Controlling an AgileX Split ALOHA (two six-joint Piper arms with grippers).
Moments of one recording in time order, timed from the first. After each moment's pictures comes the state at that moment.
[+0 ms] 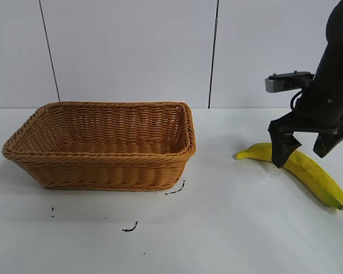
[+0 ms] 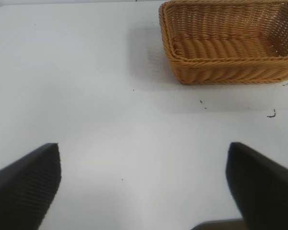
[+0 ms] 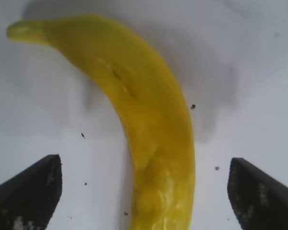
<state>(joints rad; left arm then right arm) -0.02 0.00 -0.50 -0.07 1.07 0.06 0.06 2.14 -1.35 0.04 0.70 -0.31</state>
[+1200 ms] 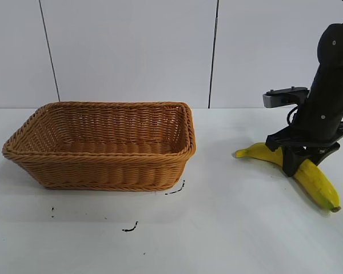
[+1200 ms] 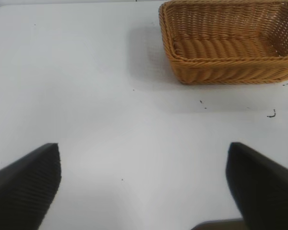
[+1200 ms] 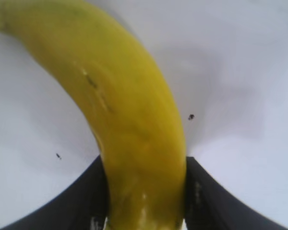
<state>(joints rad) -0.02 0.00 -0.50 -0.07 1.07 0.06 0.06 2.03 -1.35 0.00 0.79 -0.27</state>
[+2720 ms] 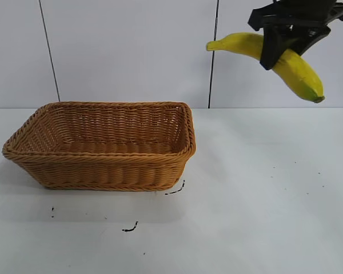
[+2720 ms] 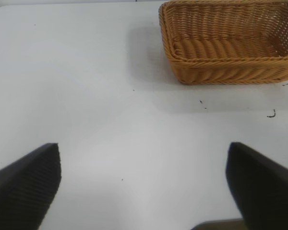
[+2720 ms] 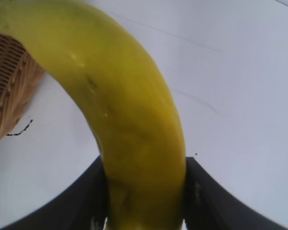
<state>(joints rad) -0.02 0.00 -0.50 -0.07 1.07 0.06 0.38 1.96 -1.77 0.02 1.03 -0.27</state>
